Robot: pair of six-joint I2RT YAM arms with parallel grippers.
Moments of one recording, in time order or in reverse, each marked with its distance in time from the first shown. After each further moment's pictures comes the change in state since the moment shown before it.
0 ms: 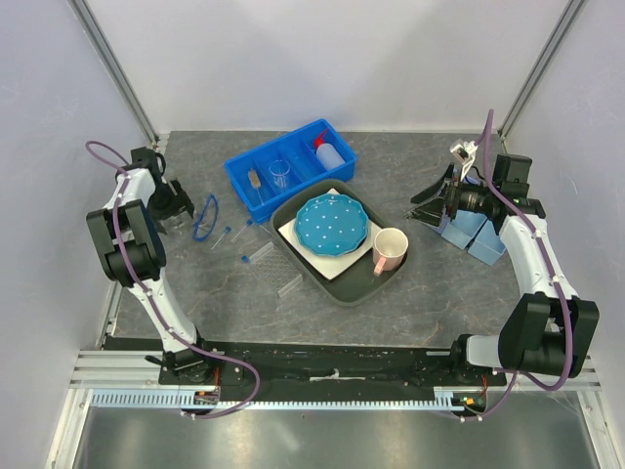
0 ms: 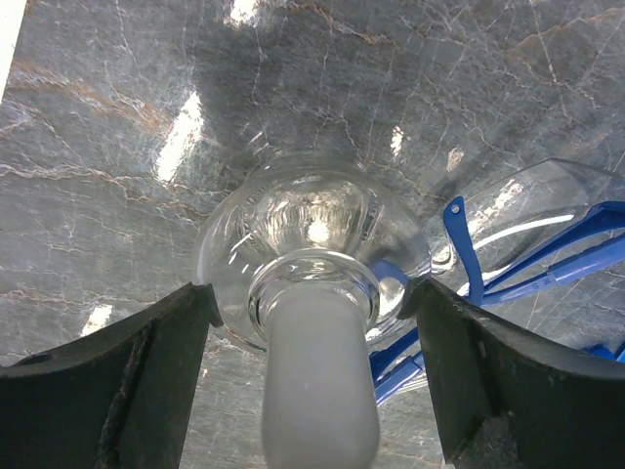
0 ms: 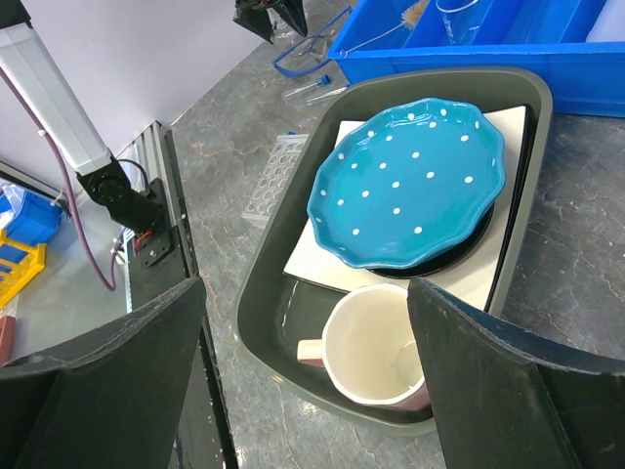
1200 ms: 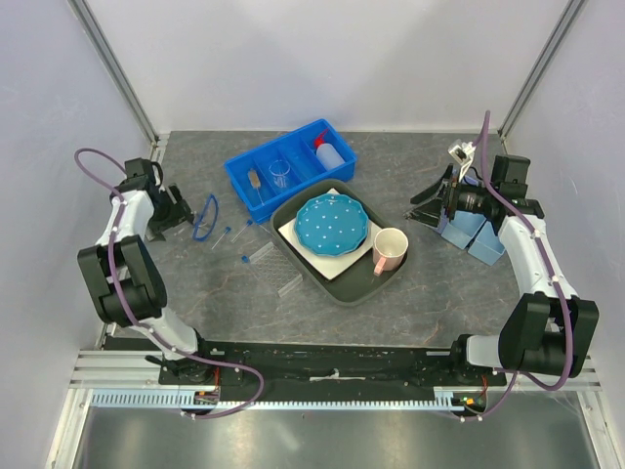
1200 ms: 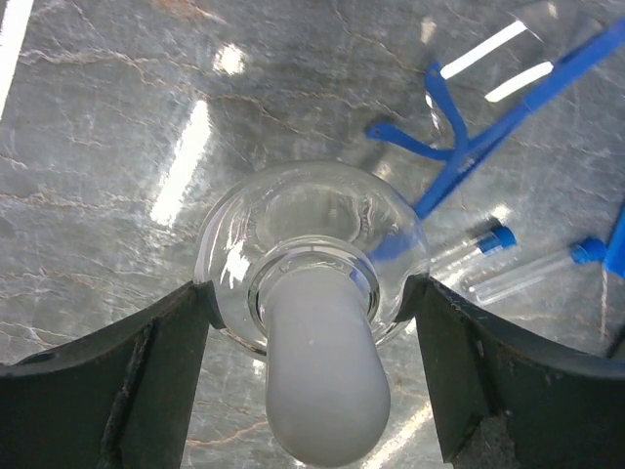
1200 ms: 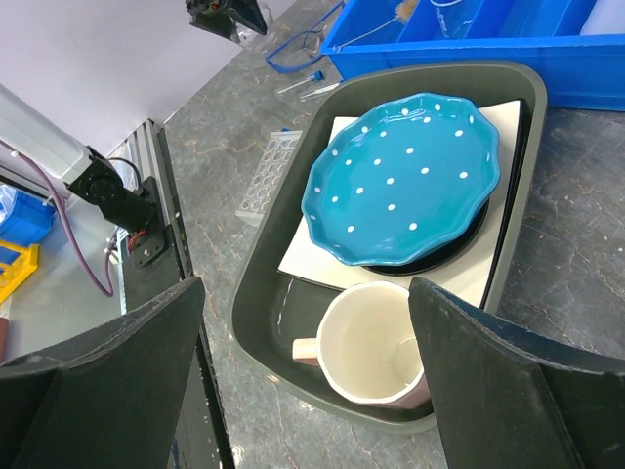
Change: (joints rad) left arm -0.005 -0.322 -0.284 0.099 0.017 0.037; right arm 0.008 0.000 -0.007 0.007 0.021 0.001
